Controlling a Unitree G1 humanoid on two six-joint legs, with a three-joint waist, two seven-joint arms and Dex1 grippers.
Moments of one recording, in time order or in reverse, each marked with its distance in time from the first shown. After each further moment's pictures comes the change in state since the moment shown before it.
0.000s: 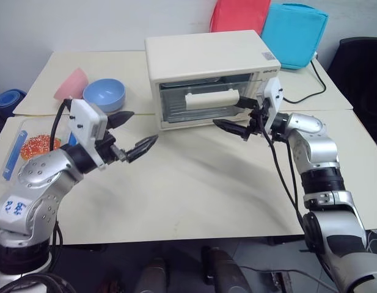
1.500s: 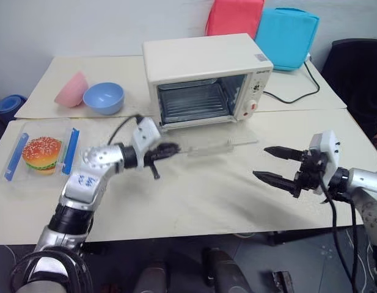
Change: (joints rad) left arm -0.116 -0.095 -0.416 0.368 0.396 -0.213 -0.277; right arm 0.623 -0.319 -0.254 -0.743 0.379 0.419 -0.036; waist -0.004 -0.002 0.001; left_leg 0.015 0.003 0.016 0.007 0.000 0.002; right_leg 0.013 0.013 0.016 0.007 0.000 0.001
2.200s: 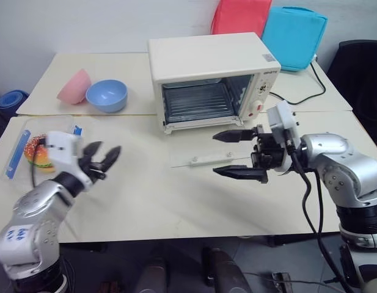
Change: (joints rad) left arm 0.299 -0.261 0.818 -0.565 -0.279 0.584 0.544; right arm -0.376 0.093 0.325 0.091 0.023 -0.002 0.138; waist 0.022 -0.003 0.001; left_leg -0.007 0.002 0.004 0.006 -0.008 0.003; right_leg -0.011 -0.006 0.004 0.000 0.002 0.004
